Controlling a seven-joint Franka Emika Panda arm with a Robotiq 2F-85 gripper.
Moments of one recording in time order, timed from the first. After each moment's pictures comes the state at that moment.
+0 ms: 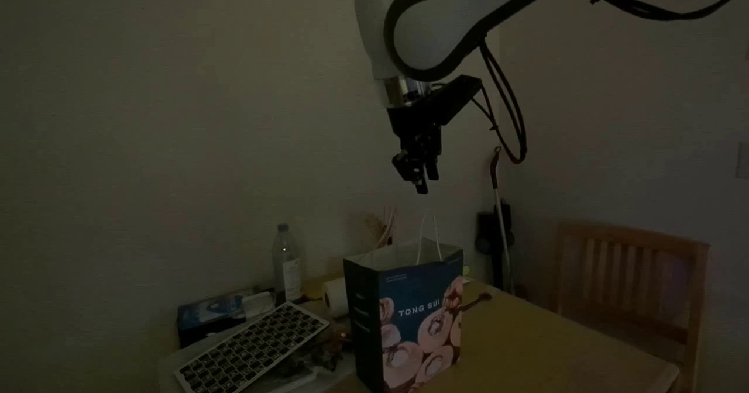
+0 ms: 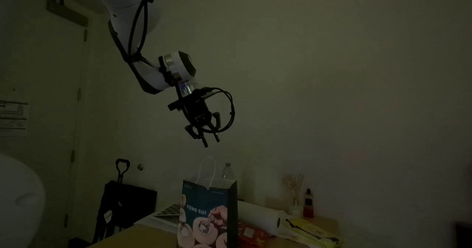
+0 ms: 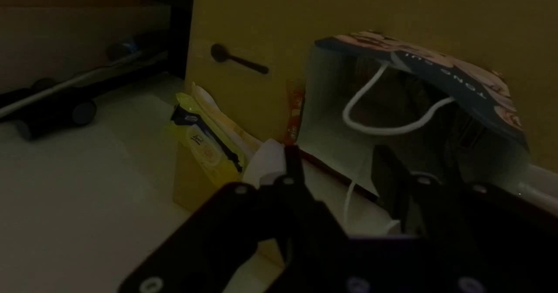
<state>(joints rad) 0.15 0.04 0.12 -1.84 -0.50 1.90 0.20</state>
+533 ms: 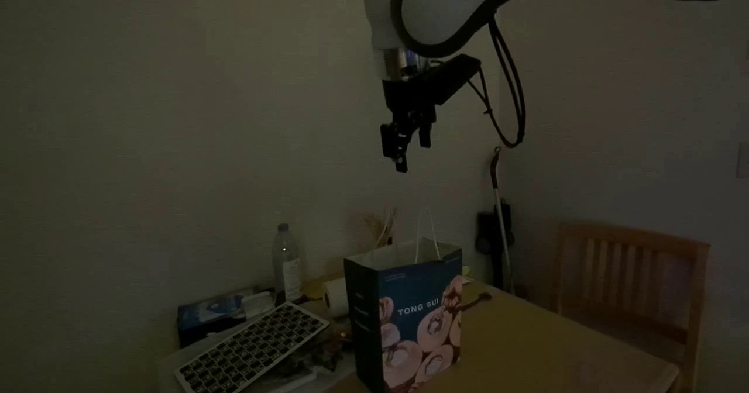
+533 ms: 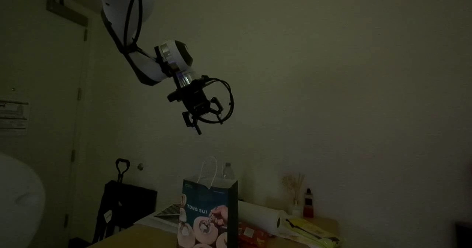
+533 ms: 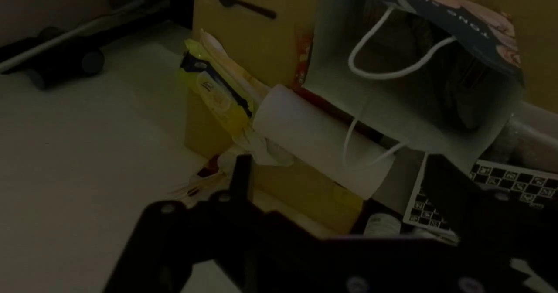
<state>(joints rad) 0.15 -0.02 0.13 -1.84 -0.53 2.00 0.20</state>
